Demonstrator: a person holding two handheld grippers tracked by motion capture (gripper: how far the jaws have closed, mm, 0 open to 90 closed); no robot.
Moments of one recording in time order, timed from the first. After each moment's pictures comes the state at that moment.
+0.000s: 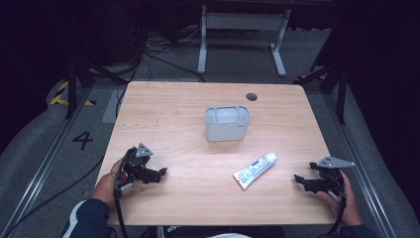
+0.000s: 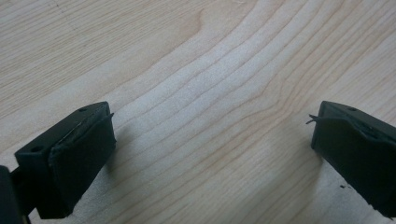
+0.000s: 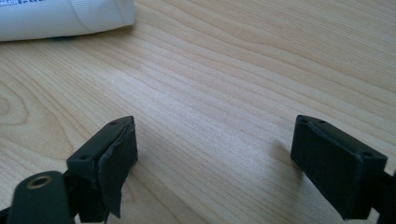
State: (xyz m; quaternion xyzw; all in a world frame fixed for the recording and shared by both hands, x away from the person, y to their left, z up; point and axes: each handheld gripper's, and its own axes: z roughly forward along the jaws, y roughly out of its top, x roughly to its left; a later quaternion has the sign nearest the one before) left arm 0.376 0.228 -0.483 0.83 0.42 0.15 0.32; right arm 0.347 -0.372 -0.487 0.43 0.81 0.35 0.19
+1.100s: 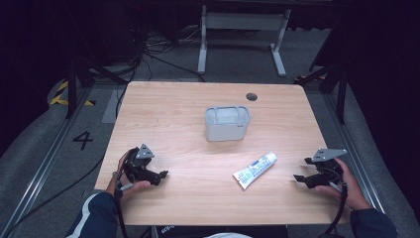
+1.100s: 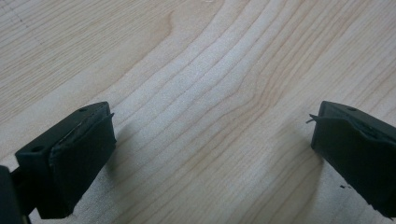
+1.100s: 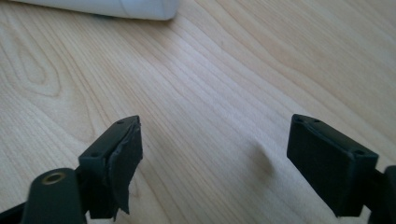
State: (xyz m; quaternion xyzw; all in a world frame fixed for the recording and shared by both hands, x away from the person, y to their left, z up) left arm 0.377 0.231 -0.483 0.86 0.37 0.13 0.33; right arm 0.371 -0.367 -0.465 0.33 0.88 0.31 0.15
